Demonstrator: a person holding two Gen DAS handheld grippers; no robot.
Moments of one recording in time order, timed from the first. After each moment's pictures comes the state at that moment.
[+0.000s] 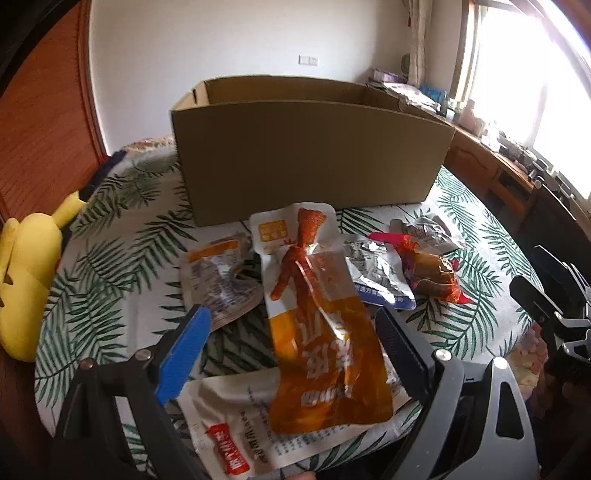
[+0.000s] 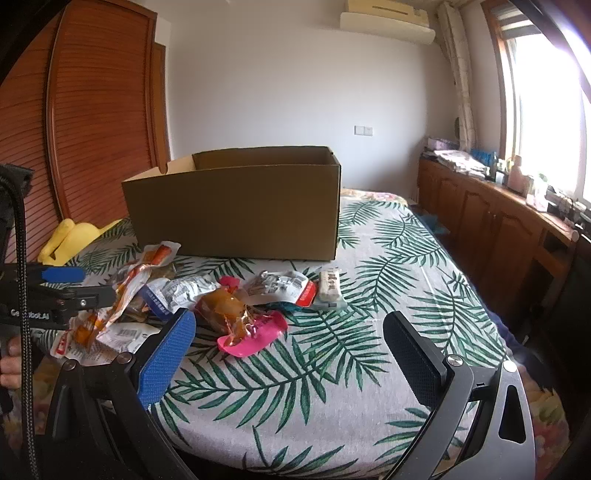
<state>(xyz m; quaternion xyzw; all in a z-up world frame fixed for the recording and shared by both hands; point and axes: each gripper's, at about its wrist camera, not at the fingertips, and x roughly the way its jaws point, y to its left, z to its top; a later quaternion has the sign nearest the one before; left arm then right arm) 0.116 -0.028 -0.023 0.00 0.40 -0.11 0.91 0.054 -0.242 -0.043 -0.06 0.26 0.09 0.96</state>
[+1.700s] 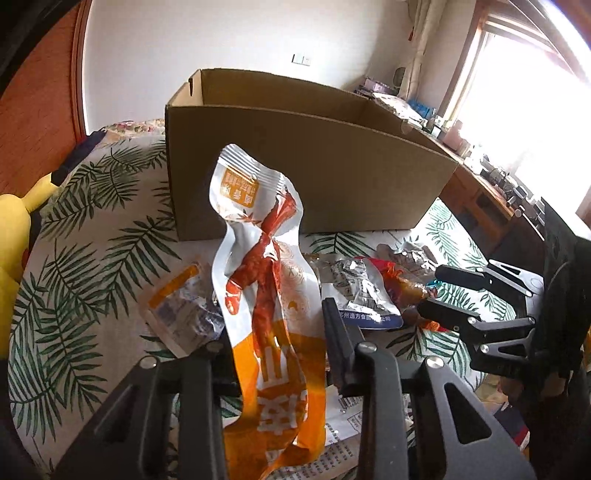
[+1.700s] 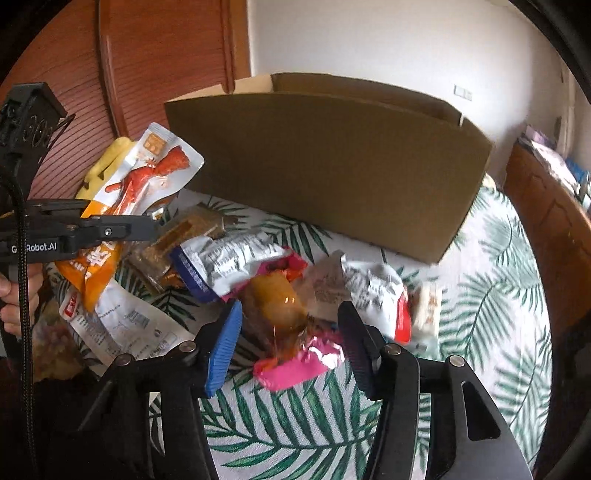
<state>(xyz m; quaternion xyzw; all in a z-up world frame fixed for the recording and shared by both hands) 0.143 0.008 -0.012 -0.07 0.41 -0.16 0.90 0.139 -0.189 -0.056 -0.15 0.38 0.24 0.88</state>
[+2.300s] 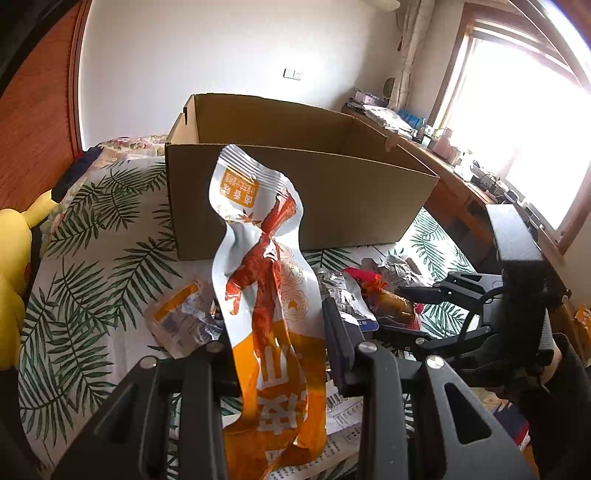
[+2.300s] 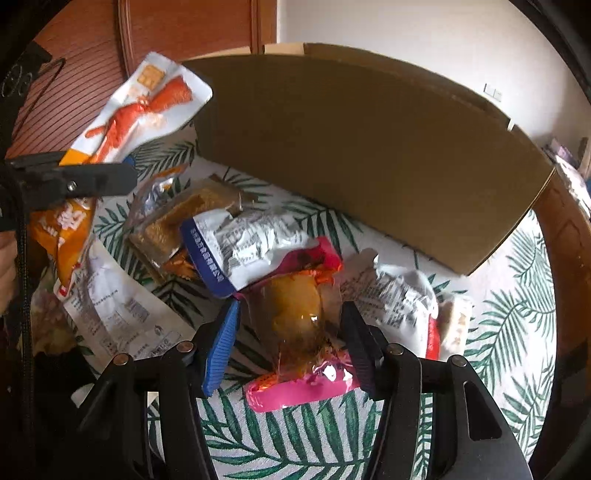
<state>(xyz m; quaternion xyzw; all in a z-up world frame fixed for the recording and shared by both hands) 0.129 0.012 0.006 -0.06 0.38 -0.17 0.91 0.154 -0.168 -0.081 -0.20 0.43 0.27 0.84</state>
